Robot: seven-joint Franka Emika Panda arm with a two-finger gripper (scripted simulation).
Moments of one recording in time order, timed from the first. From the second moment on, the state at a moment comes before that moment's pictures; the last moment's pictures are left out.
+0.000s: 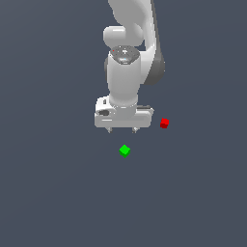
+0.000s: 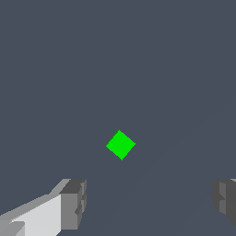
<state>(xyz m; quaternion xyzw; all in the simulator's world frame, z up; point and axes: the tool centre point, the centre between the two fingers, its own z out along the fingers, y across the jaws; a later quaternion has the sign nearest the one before) 0.014 -0.004 0.197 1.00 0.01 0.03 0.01</state>
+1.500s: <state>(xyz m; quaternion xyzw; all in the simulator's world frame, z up) -0.092 0.113 0.130 1.00 -0.08 0.01 0.01</state>
